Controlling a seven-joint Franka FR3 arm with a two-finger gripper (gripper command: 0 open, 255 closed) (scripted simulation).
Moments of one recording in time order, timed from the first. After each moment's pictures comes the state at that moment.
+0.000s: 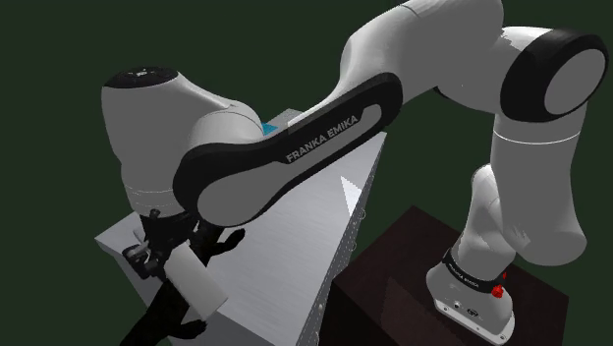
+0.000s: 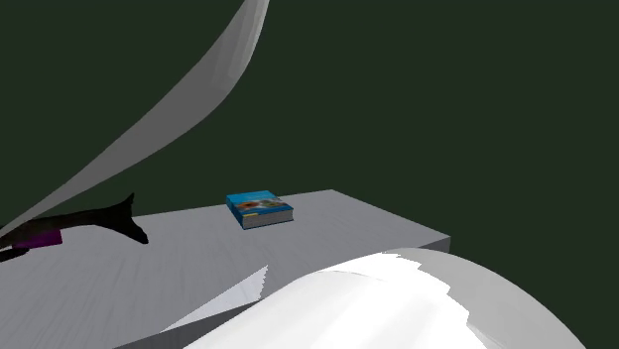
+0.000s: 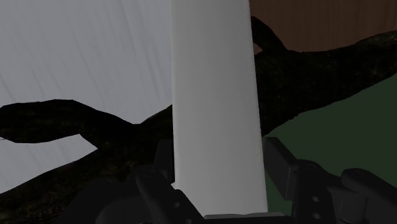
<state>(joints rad) 0.71 0.39 0.31 -1.65 -0.15 2.14 0.87</state>
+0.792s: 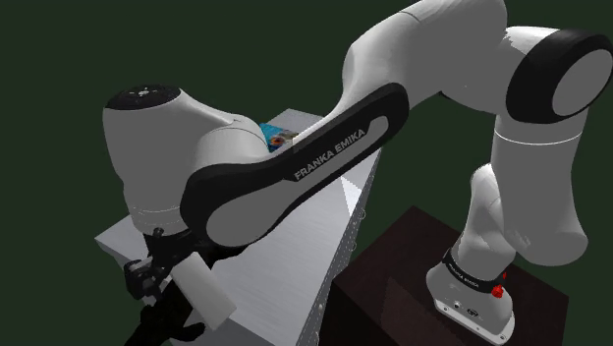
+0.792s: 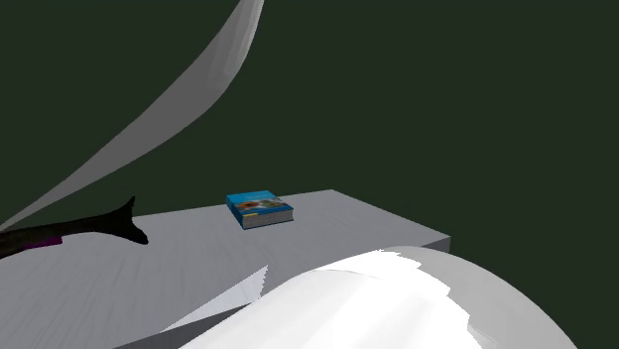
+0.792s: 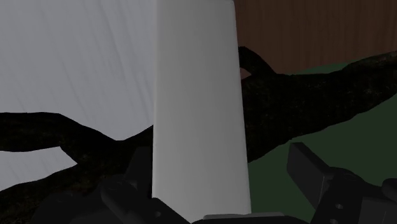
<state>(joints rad) 0.74 0.39 0.31 -1.69 -0.15 2.16 0.89</state>
